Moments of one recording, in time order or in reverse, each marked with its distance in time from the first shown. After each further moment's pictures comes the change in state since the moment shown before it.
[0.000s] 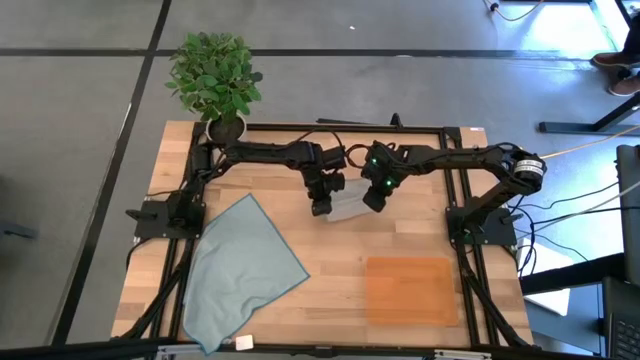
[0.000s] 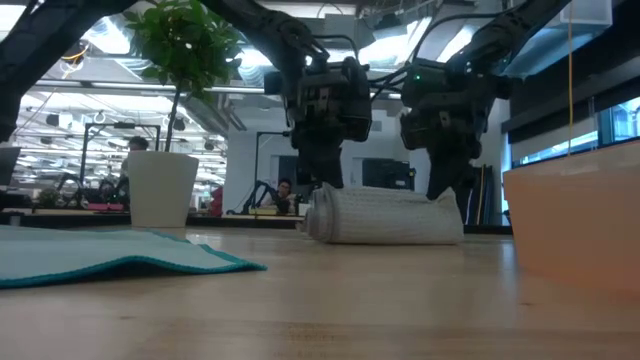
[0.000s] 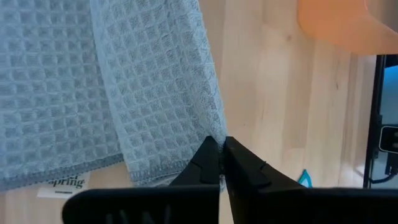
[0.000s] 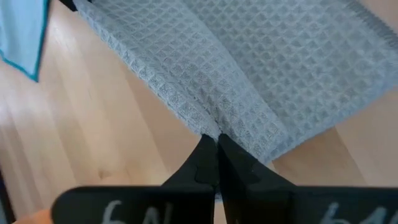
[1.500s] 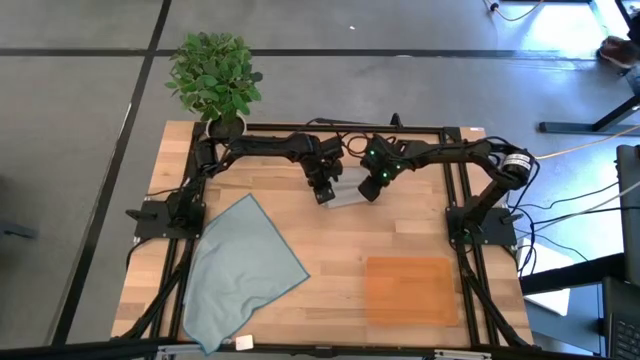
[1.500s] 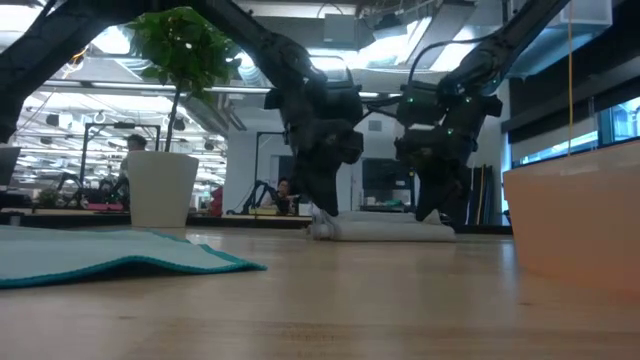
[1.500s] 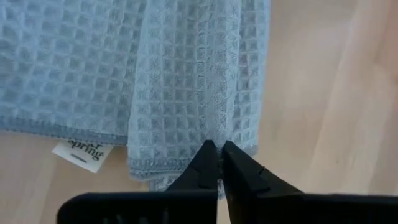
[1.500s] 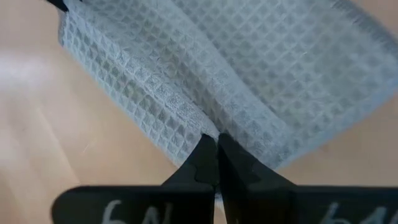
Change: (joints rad) left arm 0.082 0.039 -0.002 0.054 -0.184 -0.065; right arm -0.094 0.099 0.003 0.093 0.108 0.006
